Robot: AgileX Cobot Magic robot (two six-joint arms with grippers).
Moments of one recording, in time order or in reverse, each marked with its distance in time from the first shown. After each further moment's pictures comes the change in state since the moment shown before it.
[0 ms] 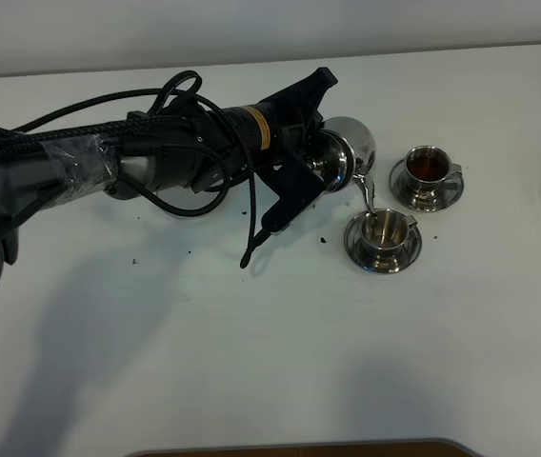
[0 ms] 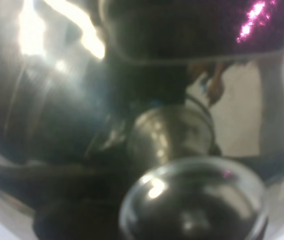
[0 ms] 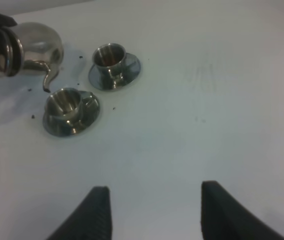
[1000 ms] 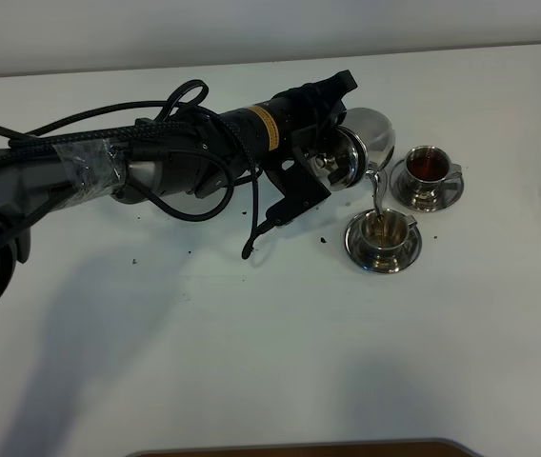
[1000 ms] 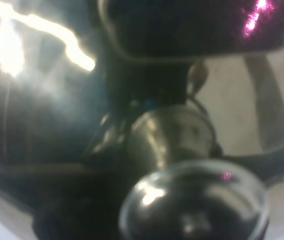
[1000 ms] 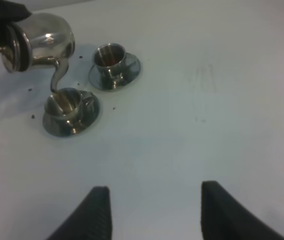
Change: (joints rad) left arm 0.000 0.023 0.001 0.002 -0.168 0.157; right arm 0.000 0.000 0.000 0.000 0.000 0.000
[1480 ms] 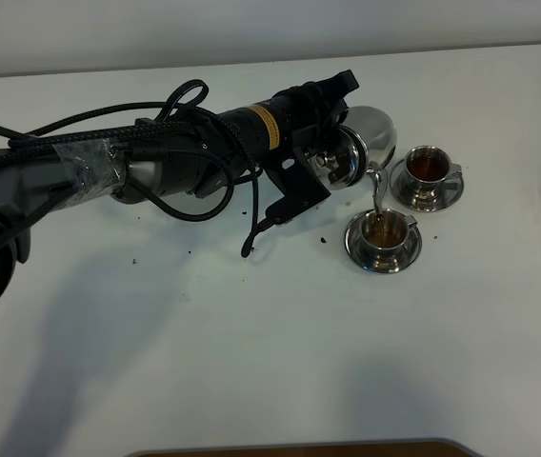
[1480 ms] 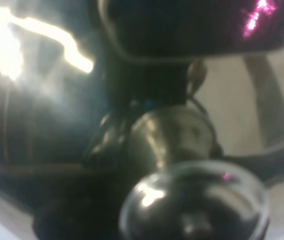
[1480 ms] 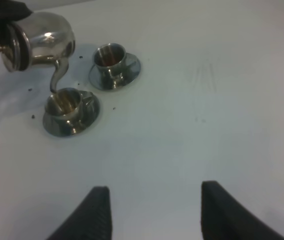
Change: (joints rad) left arm 0.000 0.000 0.000 -0.002 -0.018 0.022; right arm 0.000 0.000 0.000 0.000 0.000 0.000
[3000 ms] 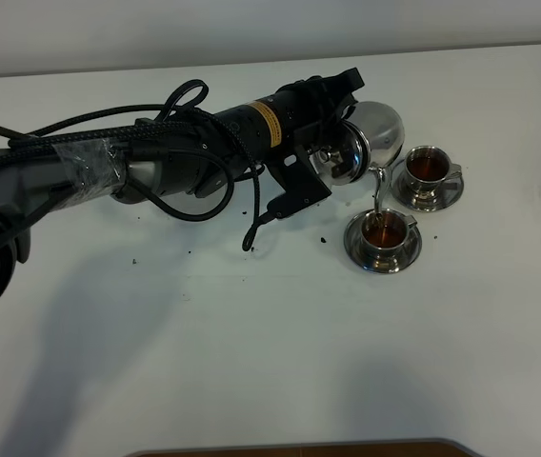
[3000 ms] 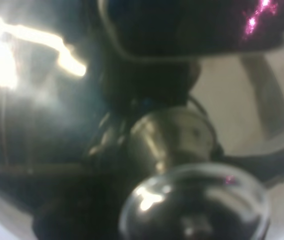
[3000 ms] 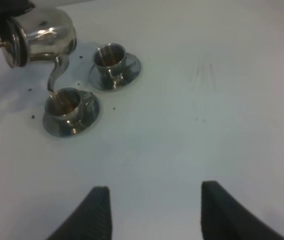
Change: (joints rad) left arm 0.000 0.000 0.000 0.000 -0.059 0.057; right arm 0.000 0.000 0.000 0.000 0.000 0.000
